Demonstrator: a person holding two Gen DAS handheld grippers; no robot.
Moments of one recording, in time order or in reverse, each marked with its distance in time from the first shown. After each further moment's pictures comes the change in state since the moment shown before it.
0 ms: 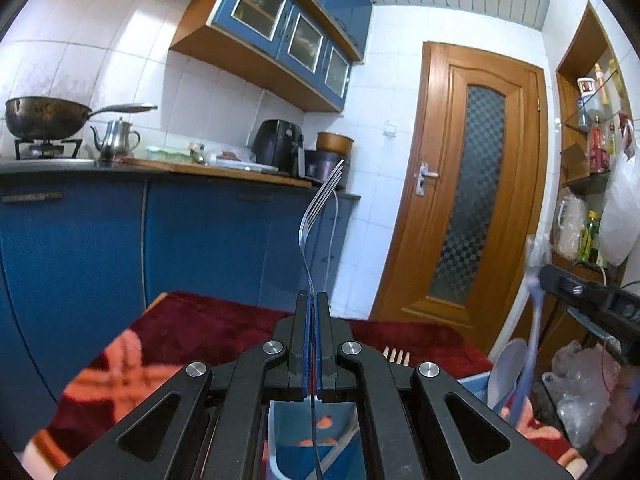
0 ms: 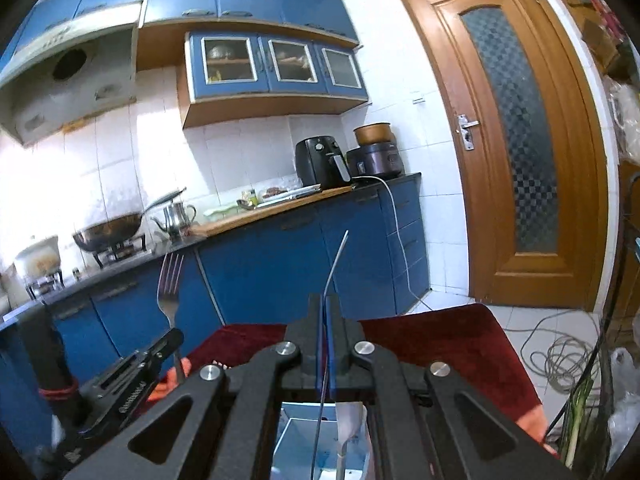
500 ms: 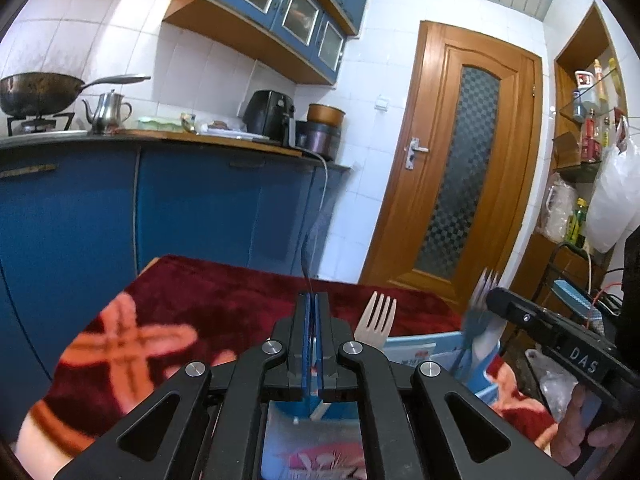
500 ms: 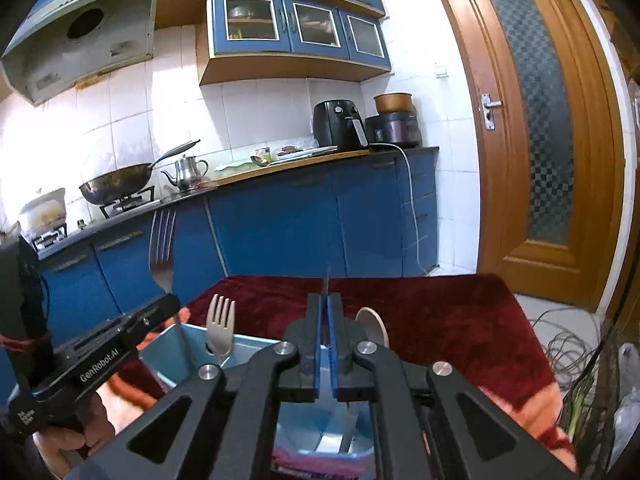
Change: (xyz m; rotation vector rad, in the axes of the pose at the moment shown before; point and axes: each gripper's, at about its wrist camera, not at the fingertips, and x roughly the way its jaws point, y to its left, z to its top) left arm -0.014 0.003 -0.013 -0.021 0.111 -0.042; right arm -0.002 0.004 -0.027 -0.027 0.108 0.049
